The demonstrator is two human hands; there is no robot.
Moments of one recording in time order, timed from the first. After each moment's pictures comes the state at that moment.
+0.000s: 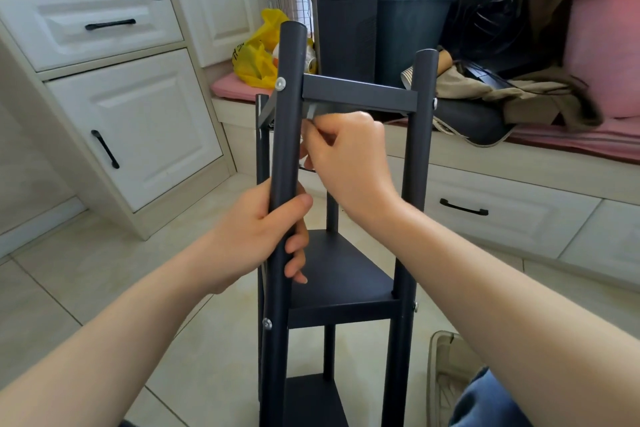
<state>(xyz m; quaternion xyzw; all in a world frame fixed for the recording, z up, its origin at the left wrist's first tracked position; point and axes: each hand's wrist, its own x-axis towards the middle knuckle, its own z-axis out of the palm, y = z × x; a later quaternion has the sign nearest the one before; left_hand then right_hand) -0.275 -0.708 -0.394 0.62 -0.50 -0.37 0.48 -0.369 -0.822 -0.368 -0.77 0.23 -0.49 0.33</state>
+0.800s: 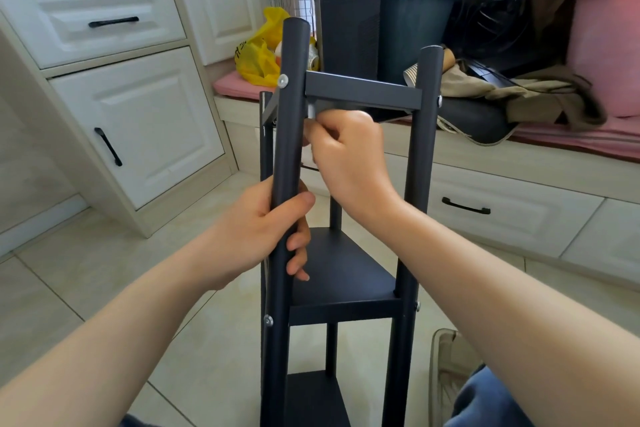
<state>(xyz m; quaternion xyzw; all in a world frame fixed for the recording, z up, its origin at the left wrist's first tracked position) -0.270 -0.704 -0.395 0.61 -0.51 -0.38 0.47 -0.362 -0.822 -0.372 -0.74 0.21 -0.49 0.39</state>
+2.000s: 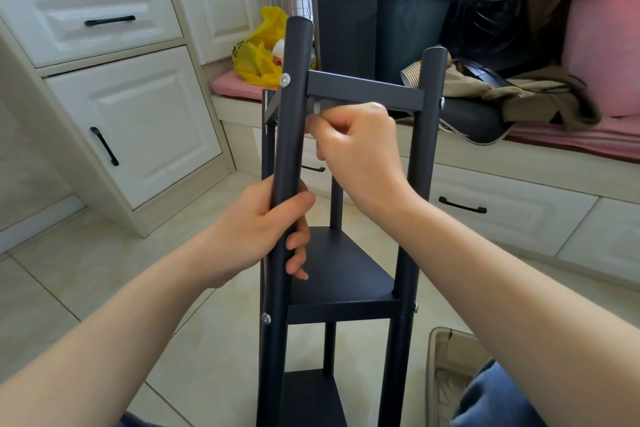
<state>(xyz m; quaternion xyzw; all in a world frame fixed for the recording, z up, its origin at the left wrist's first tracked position) -0.272 -0.706 -0.394 0.61 -0.51 -0.39 0.47 -0.379 -0.819 -0.361 -0.75 0.24 -0.48 0.39</state>
